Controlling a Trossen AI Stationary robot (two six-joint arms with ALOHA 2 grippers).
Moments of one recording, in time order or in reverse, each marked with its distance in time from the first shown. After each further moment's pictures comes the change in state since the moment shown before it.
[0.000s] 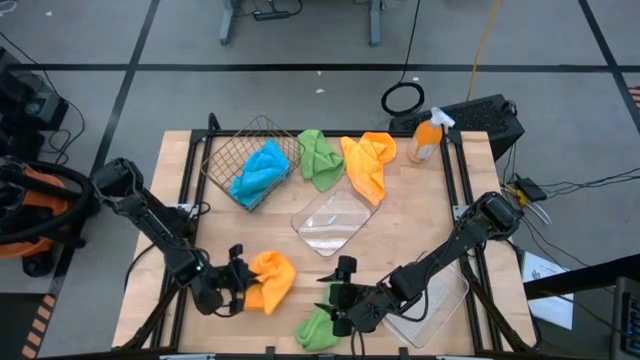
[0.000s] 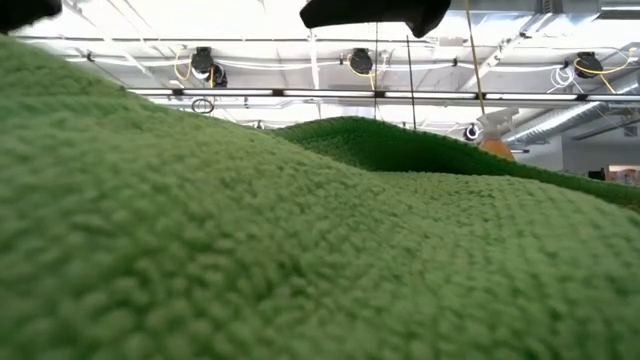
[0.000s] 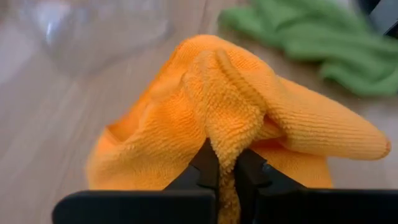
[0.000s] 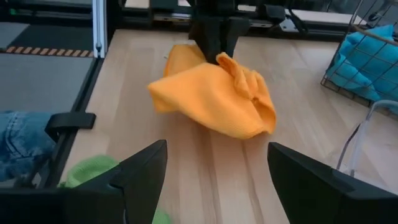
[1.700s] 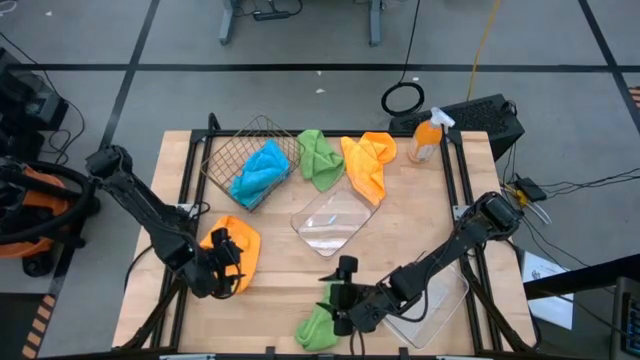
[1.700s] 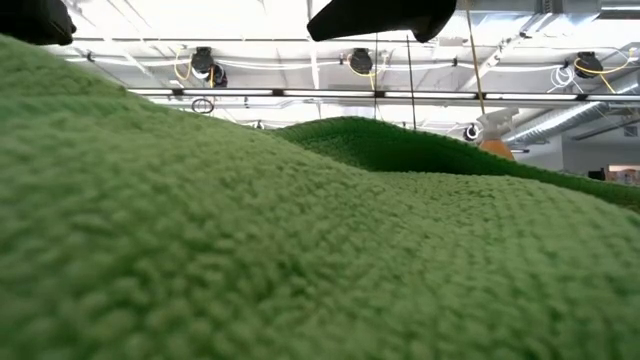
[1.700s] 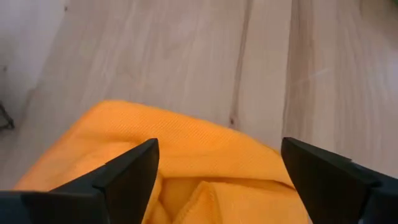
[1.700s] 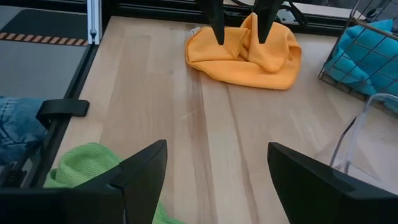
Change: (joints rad) left arm 0.058 -0.243 0.065 -0.615 0.236 -0.151; right arm 0.002 0.001 0.000 -0.044 0.000 -0.001
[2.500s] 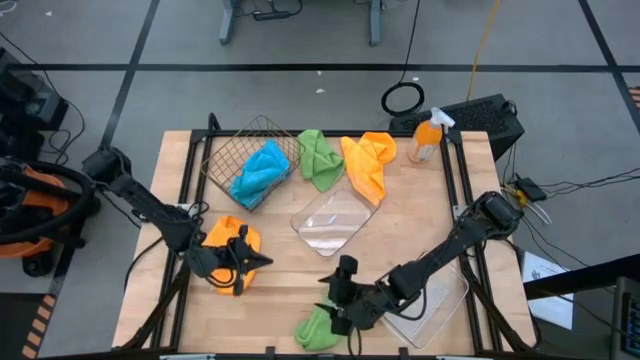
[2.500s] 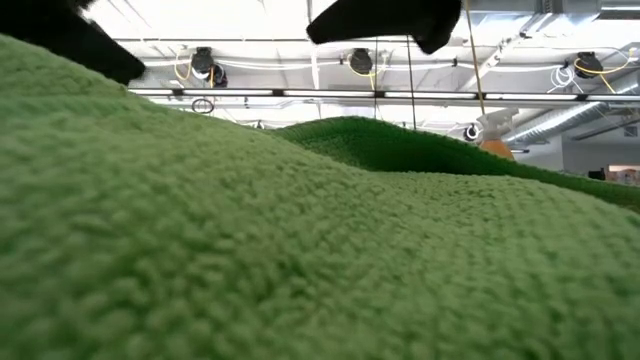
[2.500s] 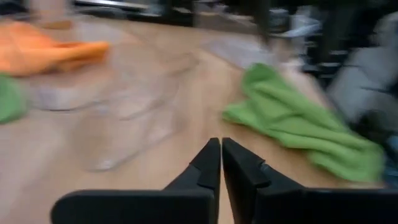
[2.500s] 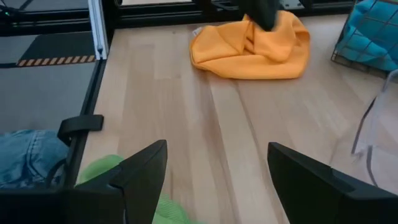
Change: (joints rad) left arm 0.116 -0.007 -0.230 0.986 -0.141 0.519; right arm 0.001 0.000 0.000 0.011 -0.034 0.135
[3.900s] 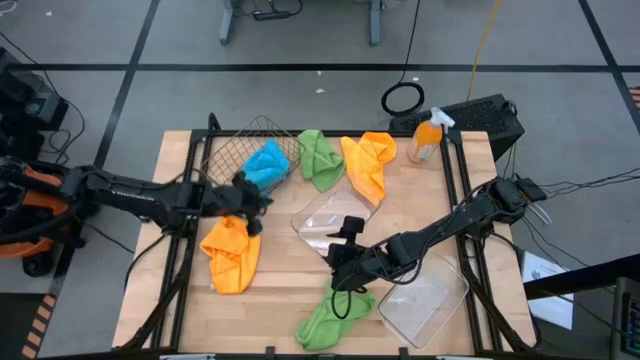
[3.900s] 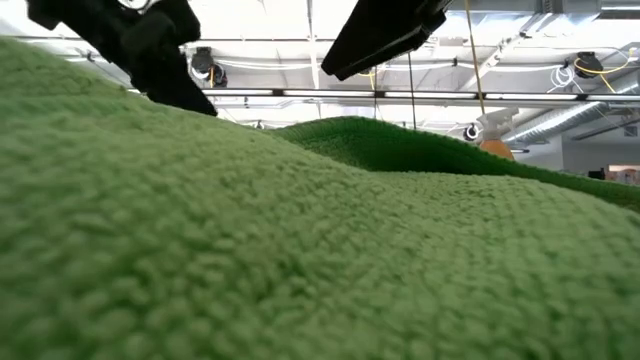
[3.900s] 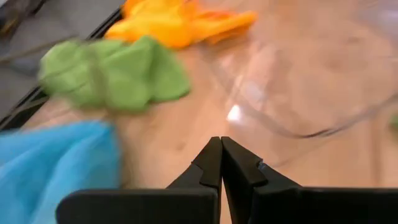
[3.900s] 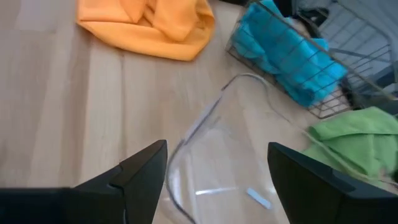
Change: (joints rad) left arm 0.638 -0.205 0.209 -0.619 0.256 0.192; right arm -0.178 -0.127 0.003 -0.316 0.064 -0.236
